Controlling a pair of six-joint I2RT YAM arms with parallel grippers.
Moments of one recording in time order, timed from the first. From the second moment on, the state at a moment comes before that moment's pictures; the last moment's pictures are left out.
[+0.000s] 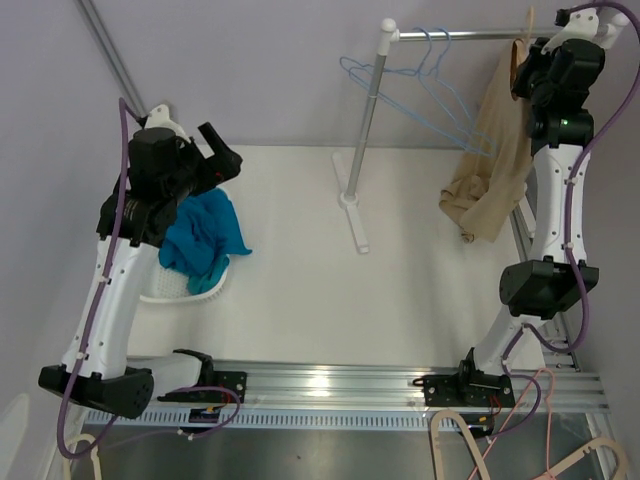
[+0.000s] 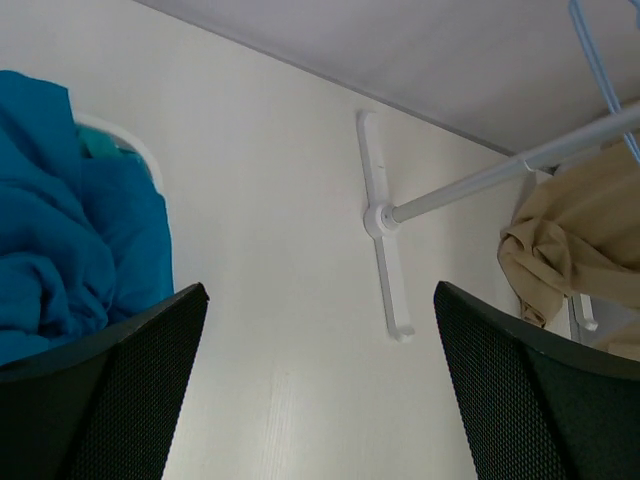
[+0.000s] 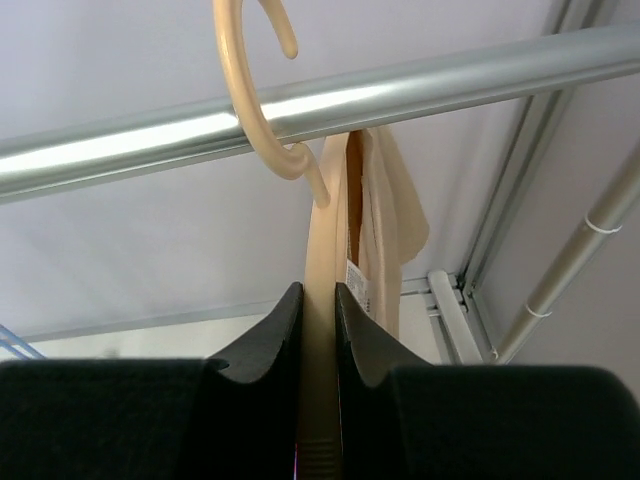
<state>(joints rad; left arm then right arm) -0.20 1.20 1.56 -0.77 -0.08 -0.54 -0.14 1.84 2.24 -0.45 -0.01 0.08</state>
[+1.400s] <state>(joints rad) -1.20 1.22 1.00 0.22 0.17 0.05 0.23 1.24 1.64 -0.89 0.63 0.73</state>
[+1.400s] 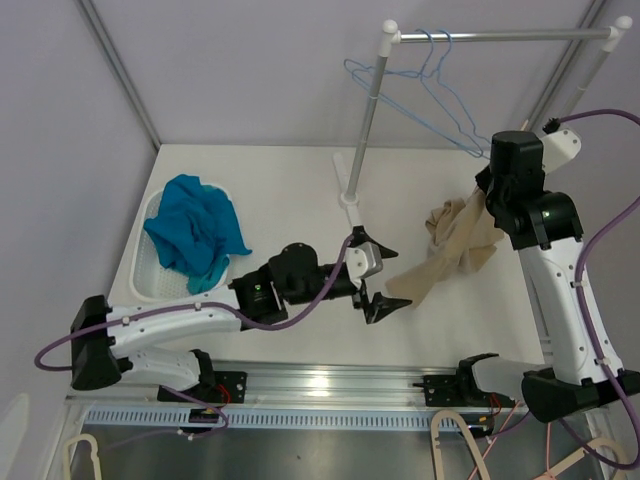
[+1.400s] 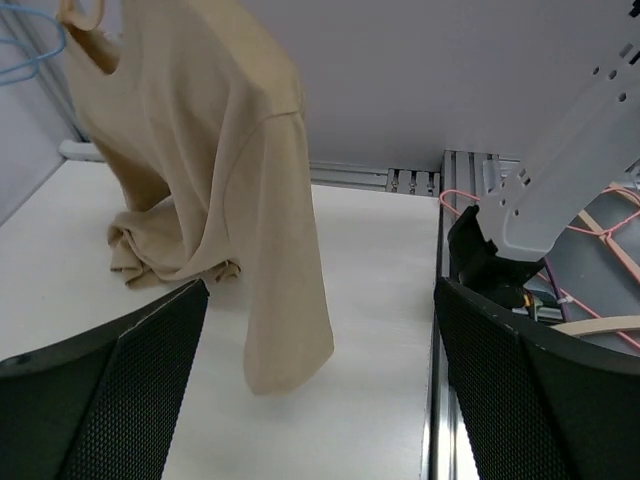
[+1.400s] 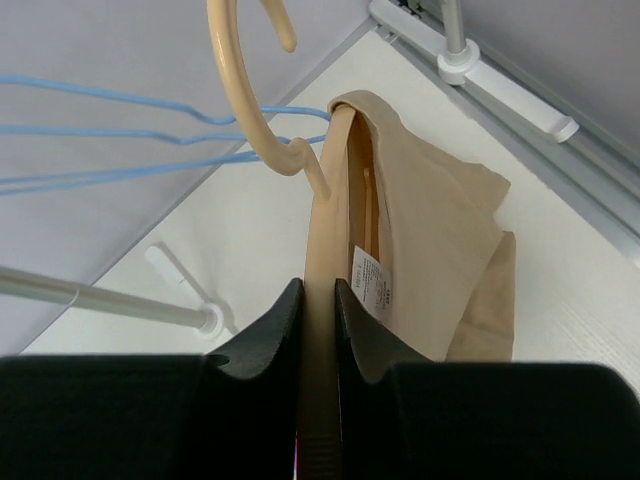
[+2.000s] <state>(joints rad) -1.29 1.58 1.33 0.19 0.14 0.10 0.37 1.12 1.64 -0.93 0.65 0.79</state>
